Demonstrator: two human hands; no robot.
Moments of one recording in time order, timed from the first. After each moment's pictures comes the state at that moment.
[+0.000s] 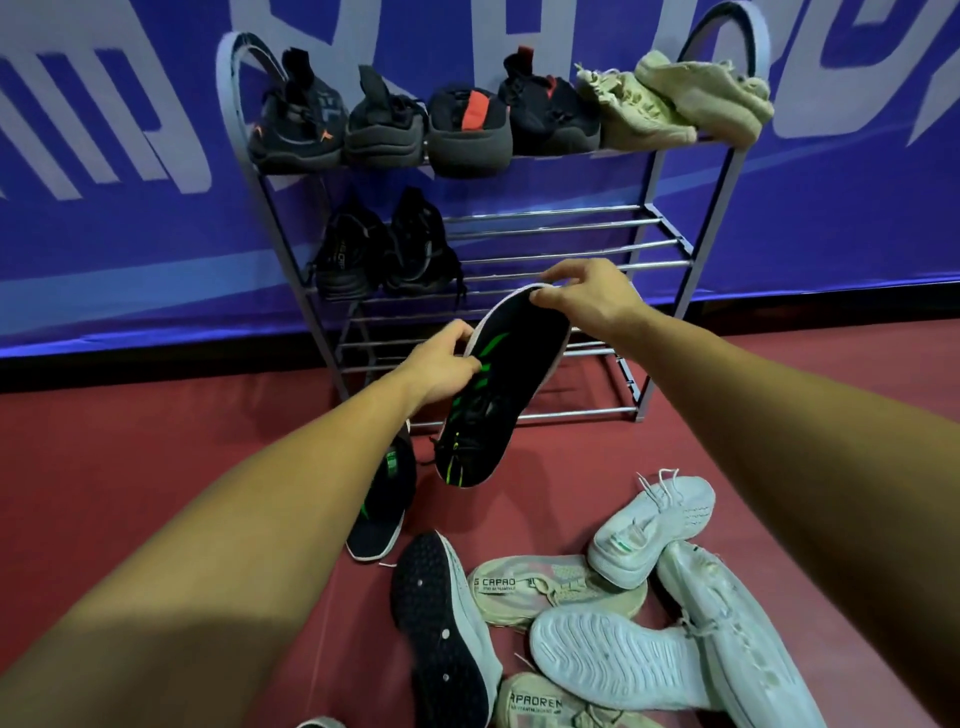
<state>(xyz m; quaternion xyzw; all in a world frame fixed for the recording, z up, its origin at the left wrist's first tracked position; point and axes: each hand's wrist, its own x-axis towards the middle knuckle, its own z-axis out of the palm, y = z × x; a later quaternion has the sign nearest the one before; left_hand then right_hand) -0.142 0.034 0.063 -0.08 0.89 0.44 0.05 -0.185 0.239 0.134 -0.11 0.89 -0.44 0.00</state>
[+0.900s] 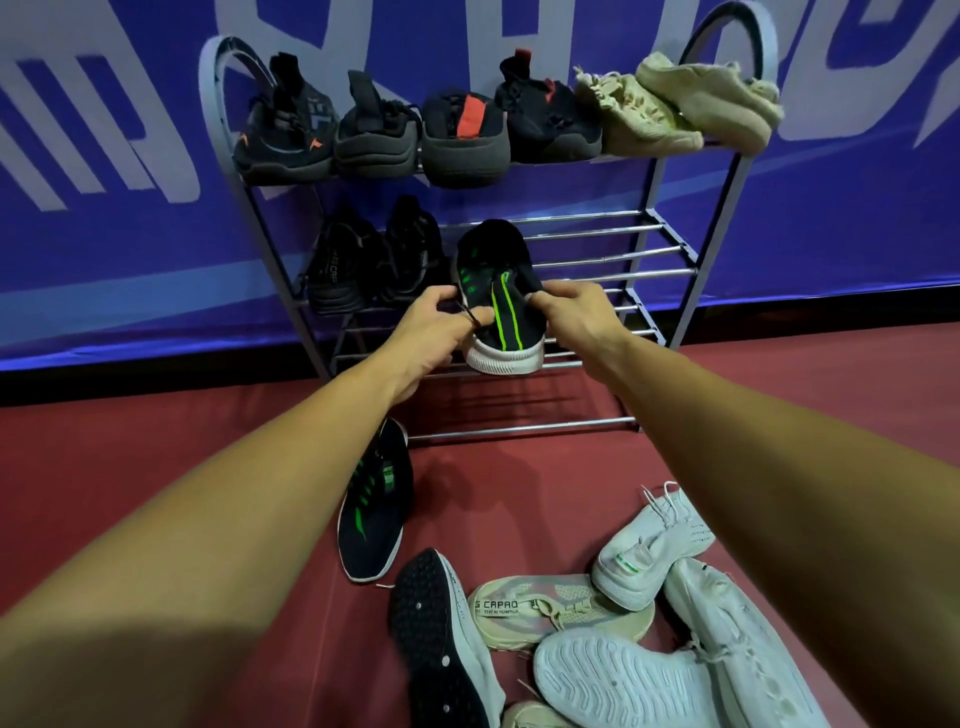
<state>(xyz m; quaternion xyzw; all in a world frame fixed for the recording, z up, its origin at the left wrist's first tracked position) -0.165 0.037 0.100 -0.12 0.79 0.60 -0.04 -0.206 0.214 0.108 -0.05 0.80 -0.60 0.03</state>
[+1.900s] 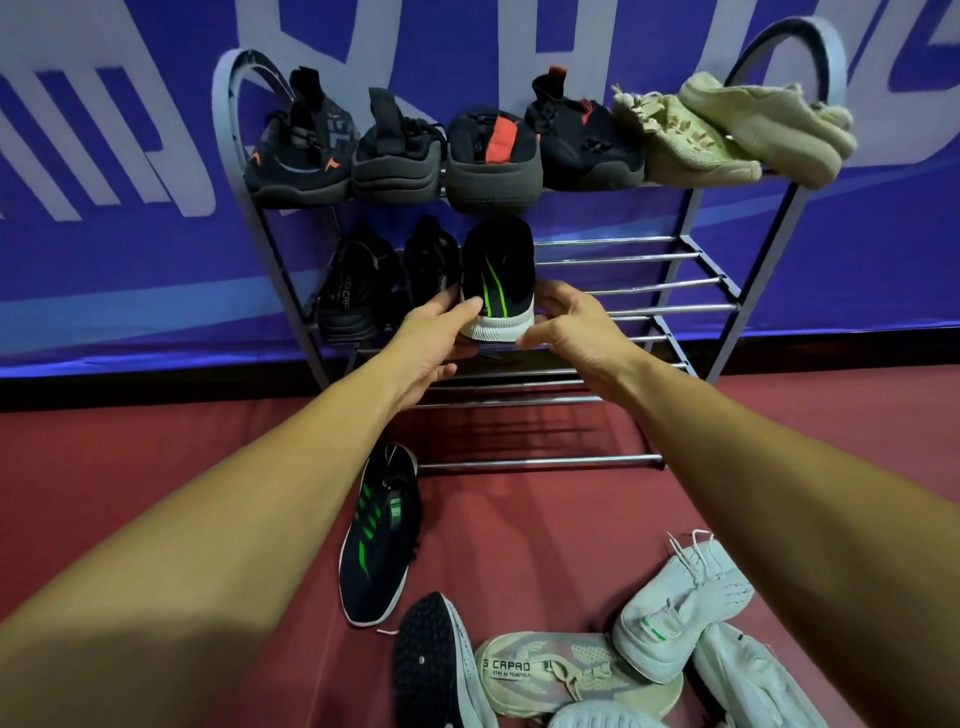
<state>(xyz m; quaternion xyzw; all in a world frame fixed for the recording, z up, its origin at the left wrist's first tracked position) -0.188 0.021 0.120 -0.13 0.74 0.66 -0.01 -0.245 0.191 0.109 -0.14 0.73 -0.66 0.10</state>
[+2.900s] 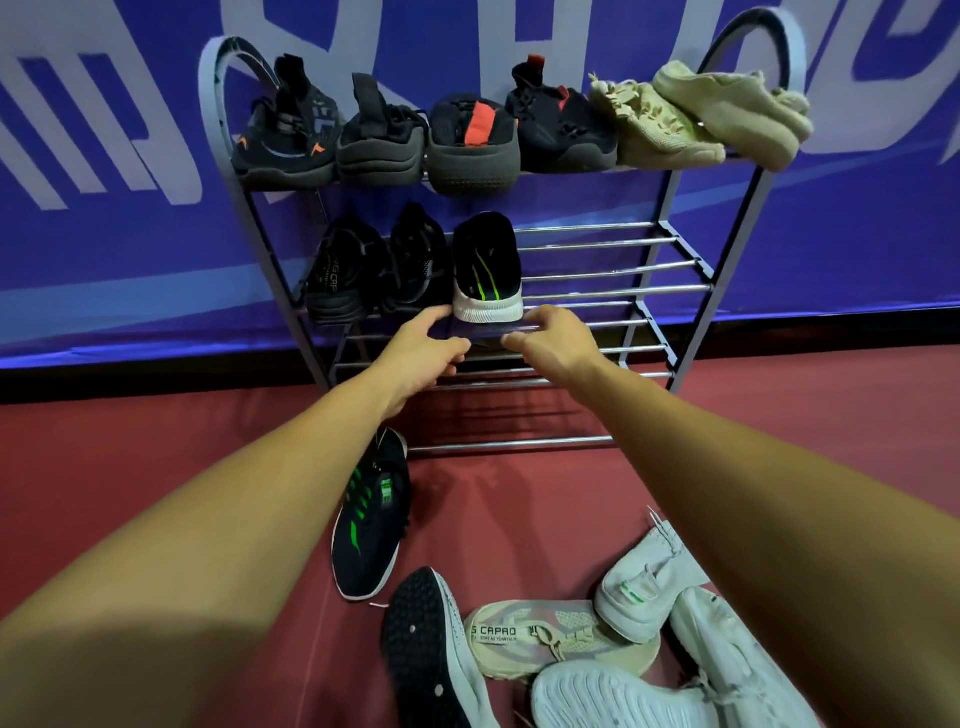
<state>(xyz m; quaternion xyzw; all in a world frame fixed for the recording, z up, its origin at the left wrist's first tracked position) -0.173 0.019 0.085 -0.14 0.83 0.54 -0.01 -0.217 0.195 0.088 -0.07 0.89 -0.45 0.05</state>
